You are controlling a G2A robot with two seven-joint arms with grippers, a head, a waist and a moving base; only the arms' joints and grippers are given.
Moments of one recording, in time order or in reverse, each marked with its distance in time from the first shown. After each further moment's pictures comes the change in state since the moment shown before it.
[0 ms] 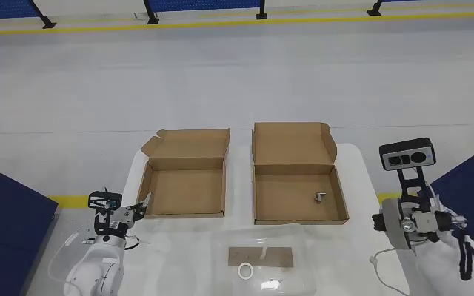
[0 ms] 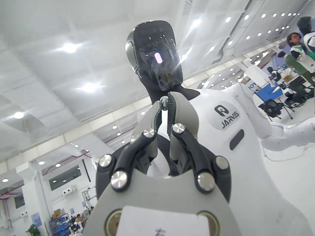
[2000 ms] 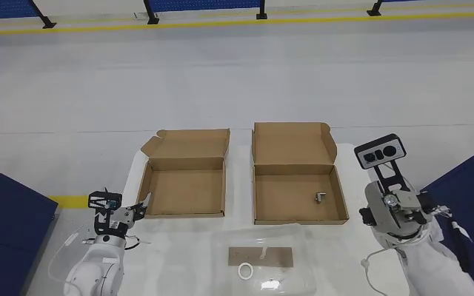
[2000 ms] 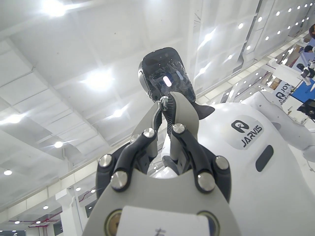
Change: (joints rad) left arm 0.000 0.000 0.000 0.000 0.000 0.000 0.000; right arm -0.018 -0.121 0.019 -0.043 -0.045 0.239 -0.160
